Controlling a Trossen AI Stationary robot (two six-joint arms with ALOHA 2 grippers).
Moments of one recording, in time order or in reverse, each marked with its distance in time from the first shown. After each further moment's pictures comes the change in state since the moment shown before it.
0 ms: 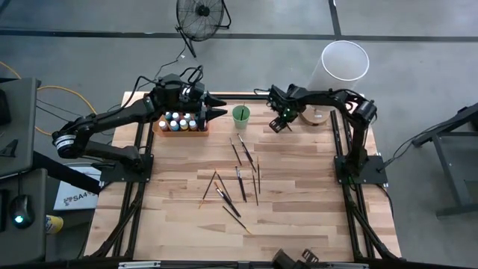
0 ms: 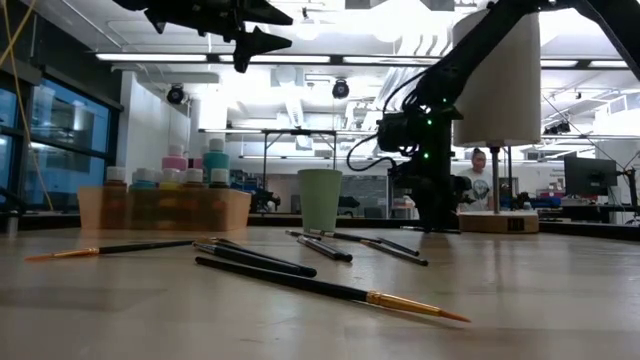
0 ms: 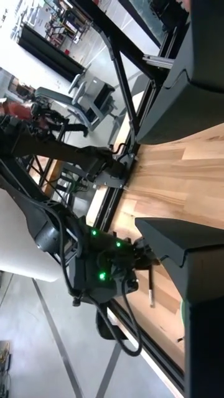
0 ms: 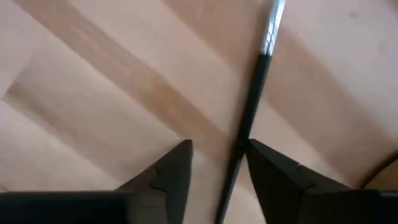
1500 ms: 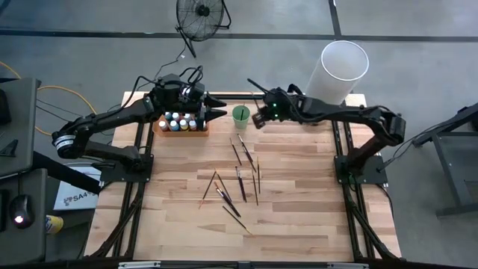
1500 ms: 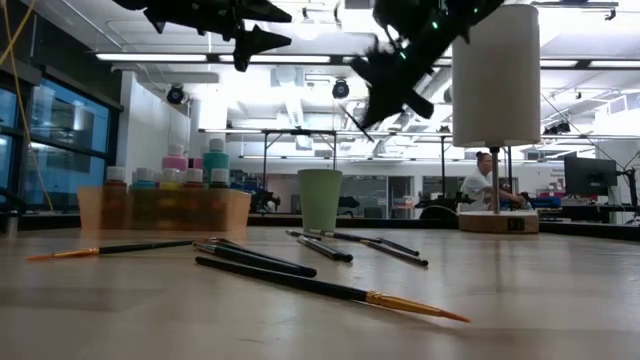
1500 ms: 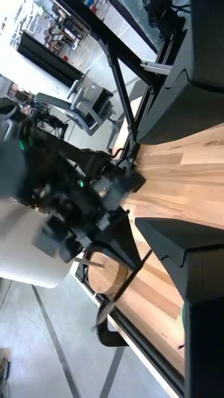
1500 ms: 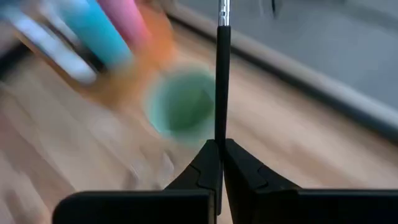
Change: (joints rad) left arm 0.000 -0.005 0.000 -0.002 0.021 0.000; right arm 0.305 -0.385 -0.003 0.412 0.200 0.298
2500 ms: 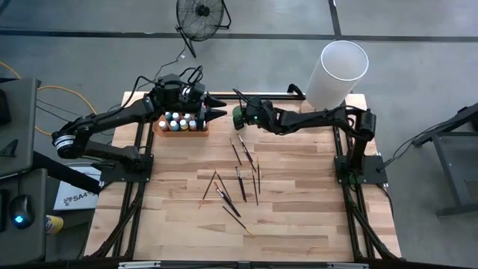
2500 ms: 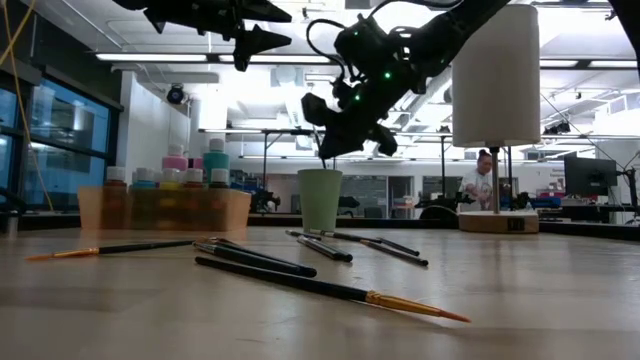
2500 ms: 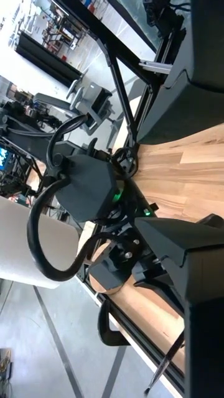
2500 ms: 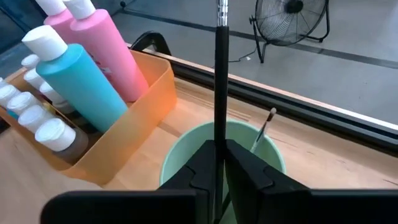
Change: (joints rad) left arm 0.000 0.000 0.000 0.000 0.002 0.011; right arm 0.060 0.290 -0.001 0.459 0.218 0.072
